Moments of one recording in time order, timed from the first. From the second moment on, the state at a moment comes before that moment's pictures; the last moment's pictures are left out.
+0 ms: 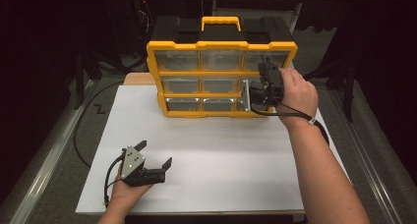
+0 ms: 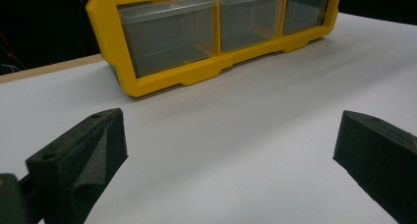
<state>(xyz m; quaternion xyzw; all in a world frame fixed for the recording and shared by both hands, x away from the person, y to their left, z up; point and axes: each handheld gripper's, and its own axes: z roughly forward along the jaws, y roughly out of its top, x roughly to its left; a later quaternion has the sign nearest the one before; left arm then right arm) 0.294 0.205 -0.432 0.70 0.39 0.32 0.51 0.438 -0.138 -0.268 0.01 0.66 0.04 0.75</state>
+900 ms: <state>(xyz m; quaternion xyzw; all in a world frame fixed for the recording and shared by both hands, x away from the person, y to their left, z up) 0.294 0.206 -0.432 0.70 0.39 0.31 0.51 0.456 -0.142 -0.266 0.00 0.66 0.01 0.76</state>
